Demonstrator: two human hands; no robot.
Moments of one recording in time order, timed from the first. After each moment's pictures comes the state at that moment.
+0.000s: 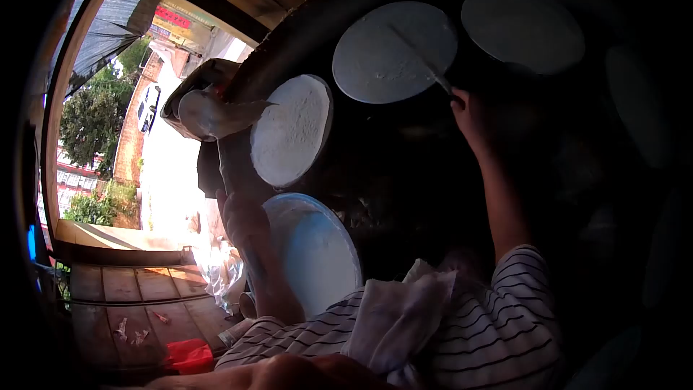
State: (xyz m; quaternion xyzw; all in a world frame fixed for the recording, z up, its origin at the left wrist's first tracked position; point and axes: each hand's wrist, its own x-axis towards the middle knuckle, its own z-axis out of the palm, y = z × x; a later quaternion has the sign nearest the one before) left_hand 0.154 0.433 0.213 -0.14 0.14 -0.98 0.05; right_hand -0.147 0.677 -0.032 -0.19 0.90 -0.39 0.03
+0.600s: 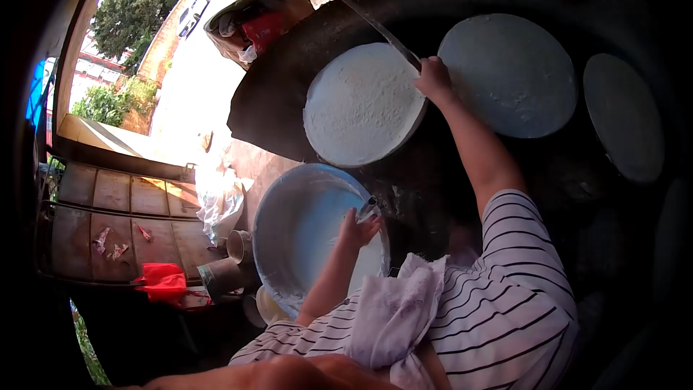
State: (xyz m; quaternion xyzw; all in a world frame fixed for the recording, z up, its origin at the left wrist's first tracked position) left_hand 0.232 0.338 -0.101 0.56 0.00 -0.81 0.15; right_hand -0.197 0.320 -0.020 -0.42 0.83 -0.36 0.02
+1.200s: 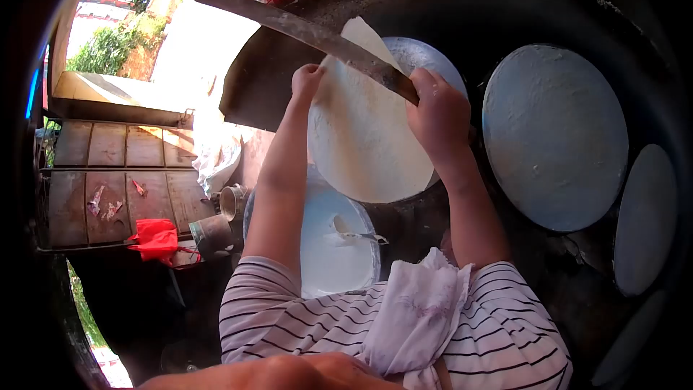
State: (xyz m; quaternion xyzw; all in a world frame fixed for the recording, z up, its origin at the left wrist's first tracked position) left_hand 0.030 -0.023 -0.006 0.55 -0.78 -0.23 0.17; right_hand -0.147 0.287 0.098 -0.46 0.76 -0.47 -0.02
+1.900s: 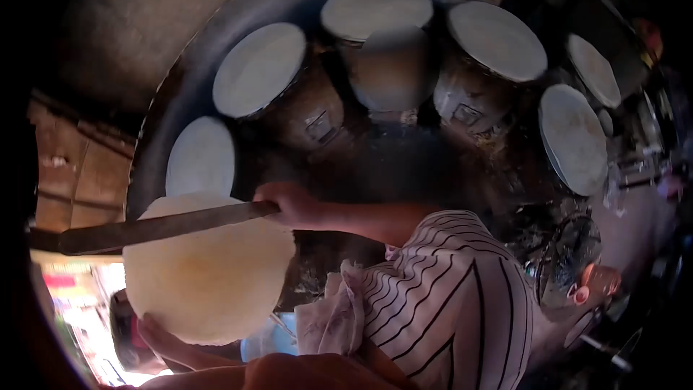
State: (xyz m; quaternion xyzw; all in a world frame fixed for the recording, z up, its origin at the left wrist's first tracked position) left_hand 0.086 0.294 0.200 0.09 -0.85 -0.33 0.40; right_hand 0.004 0.697 0.091 -0.20 0.73 -0.62 -0.18
